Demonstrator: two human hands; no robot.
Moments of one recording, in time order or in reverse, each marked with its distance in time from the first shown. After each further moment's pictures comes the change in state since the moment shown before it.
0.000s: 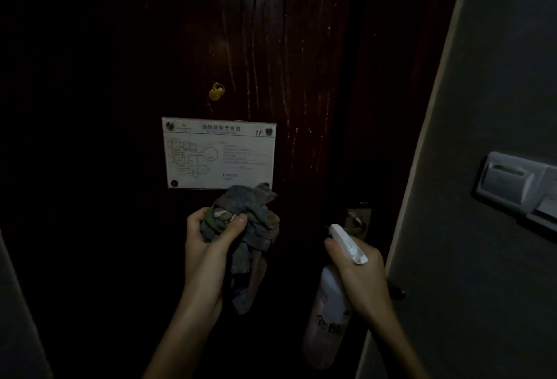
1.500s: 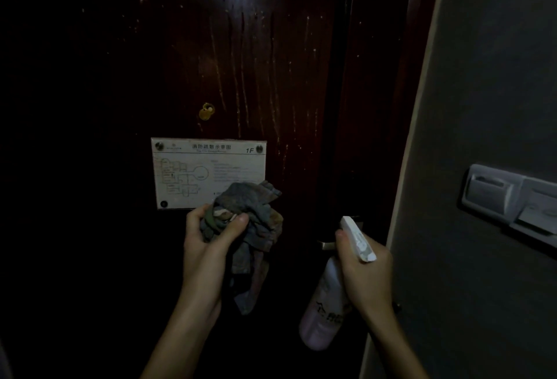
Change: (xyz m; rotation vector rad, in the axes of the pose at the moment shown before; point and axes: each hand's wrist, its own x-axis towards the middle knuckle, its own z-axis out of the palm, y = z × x) left_hand 0.014 0.019 0.019 -0.017 -0.088 0.048; right_hand 0.015 -0.020 -0.003 0.027 0.336 -0.184
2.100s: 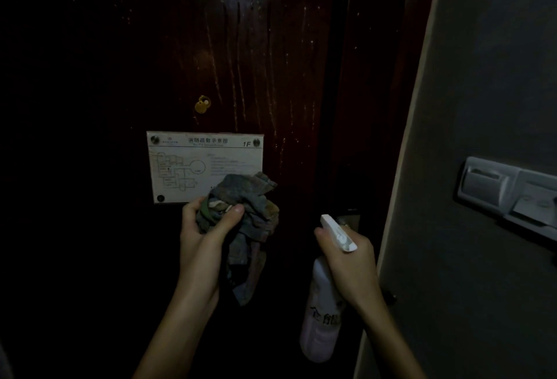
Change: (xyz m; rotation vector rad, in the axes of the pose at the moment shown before) left_hand 0.001 0.003 0.001 -0.026 0.010 -0.033; right_hand 0.000 -0.003 0.008 -0.031 -0.244 0.098
